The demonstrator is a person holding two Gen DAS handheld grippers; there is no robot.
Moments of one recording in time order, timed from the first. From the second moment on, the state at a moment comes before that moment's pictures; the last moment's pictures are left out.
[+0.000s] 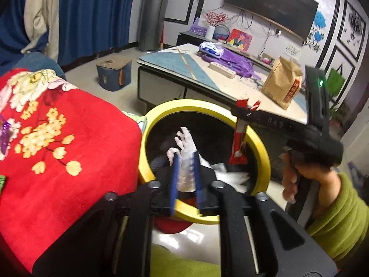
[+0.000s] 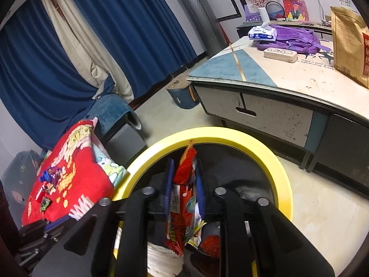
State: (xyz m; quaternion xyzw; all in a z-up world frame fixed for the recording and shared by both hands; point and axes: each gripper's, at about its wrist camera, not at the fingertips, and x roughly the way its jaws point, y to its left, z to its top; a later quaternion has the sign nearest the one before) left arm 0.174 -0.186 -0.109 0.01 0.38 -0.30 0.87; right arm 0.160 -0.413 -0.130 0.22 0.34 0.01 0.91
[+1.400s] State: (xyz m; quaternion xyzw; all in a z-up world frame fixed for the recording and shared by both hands) left arm 0.137 -0.037 -0.040 -0.10 0.28 -0.17 0.94; right arm 0.159 -0.299 -0.037 0.14 0.31 0.06 0.94
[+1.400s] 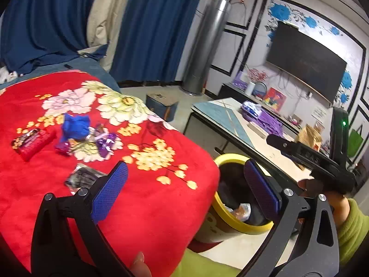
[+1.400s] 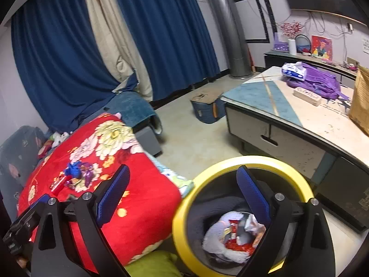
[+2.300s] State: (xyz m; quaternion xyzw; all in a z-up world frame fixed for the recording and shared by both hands) left arm 0.126 0.117 -0.021 -0.20 0.22 0.00 0.96; right arm 0.182 -0.141 -0.006 0.07 0.31 0.21 0.93
